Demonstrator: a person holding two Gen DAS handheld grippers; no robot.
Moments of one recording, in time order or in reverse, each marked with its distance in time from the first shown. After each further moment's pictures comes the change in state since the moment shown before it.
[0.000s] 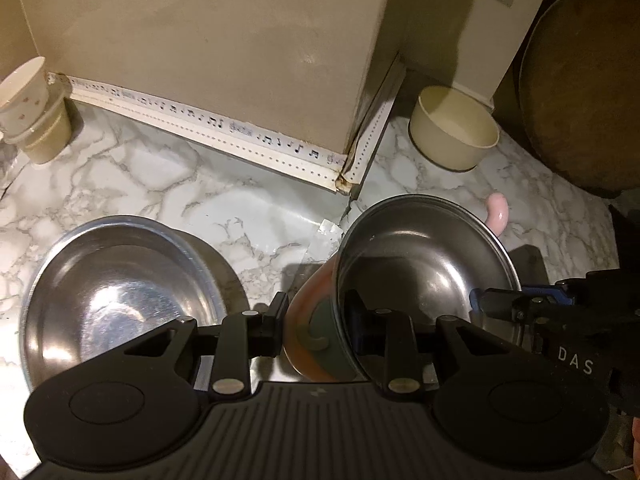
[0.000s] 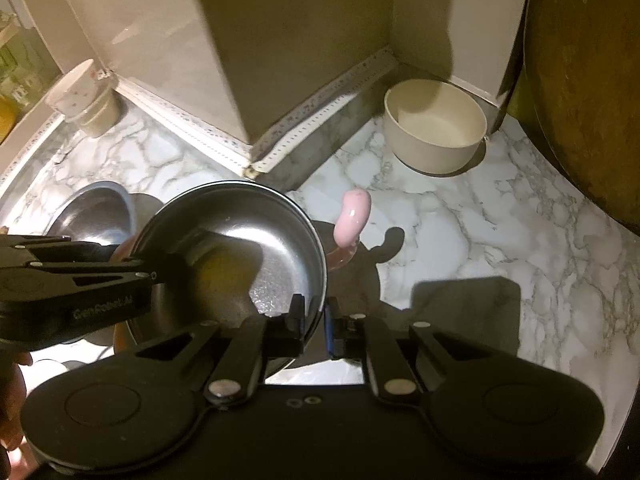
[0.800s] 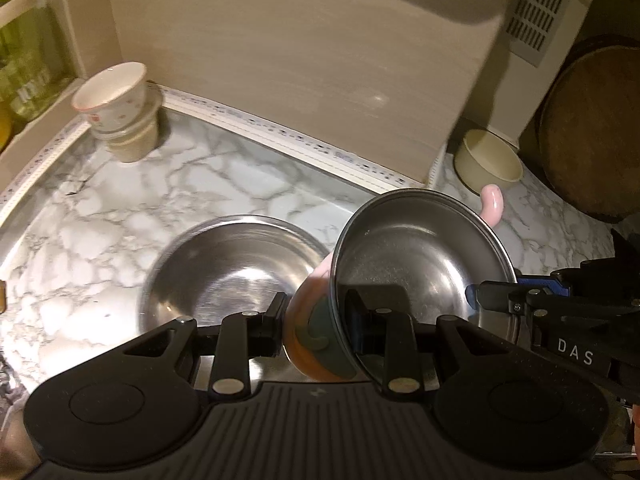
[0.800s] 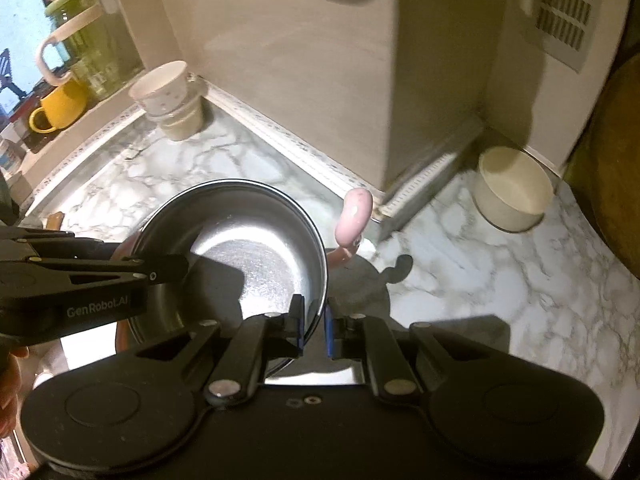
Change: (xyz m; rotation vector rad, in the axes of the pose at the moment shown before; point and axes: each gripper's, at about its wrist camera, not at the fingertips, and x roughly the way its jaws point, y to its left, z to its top) left arm -0.080 0.078 -0.019 -0.059 -0.068 0.048; right arm -0.033 0.096 0.017 -0.123 -0.063 0.074
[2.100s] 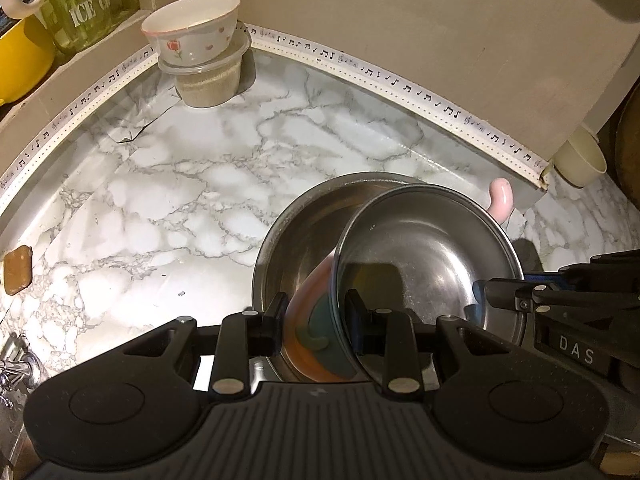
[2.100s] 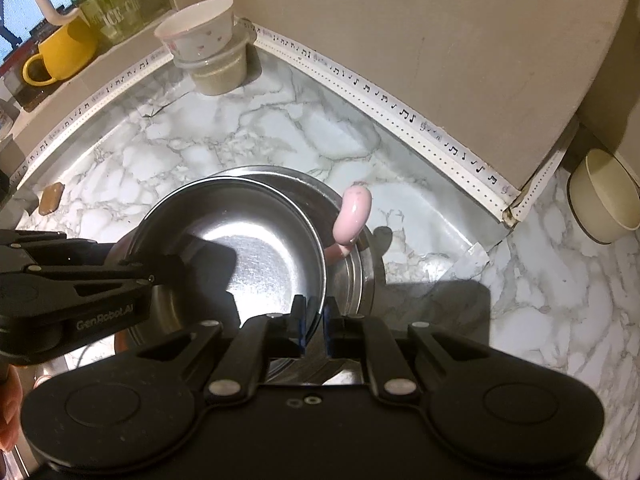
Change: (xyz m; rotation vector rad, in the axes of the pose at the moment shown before) left arm 0.054 0.097 -0.020 -0.061 0.082 0.073; right arm 0.088 0.081 0.021 -0.043 0.125 -0.010
